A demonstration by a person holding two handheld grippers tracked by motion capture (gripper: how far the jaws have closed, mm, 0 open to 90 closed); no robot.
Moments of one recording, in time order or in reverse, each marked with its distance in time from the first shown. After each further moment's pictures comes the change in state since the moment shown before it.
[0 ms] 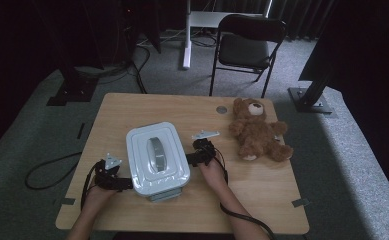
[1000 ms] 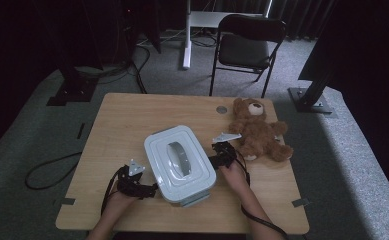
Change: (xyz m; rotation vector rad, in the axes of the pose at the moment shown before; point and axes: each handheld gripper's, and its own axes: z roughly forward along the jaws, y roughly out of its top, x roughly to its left) left arm -0.067 0.011 0.012 0.006 -0.114 0.021; right arm -0.044 -0.026 -0.045 0.012 0.002 -0.030
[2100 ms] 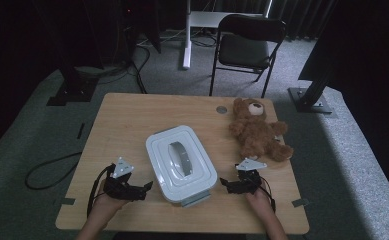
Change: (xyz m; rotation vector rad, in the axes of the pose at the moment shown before) left arm -0.006 0.021 -0.071 -0.078 -0.043 0.053; right arm -0.003 -0.091 -0.065 -0.016 -0.109 -0.075
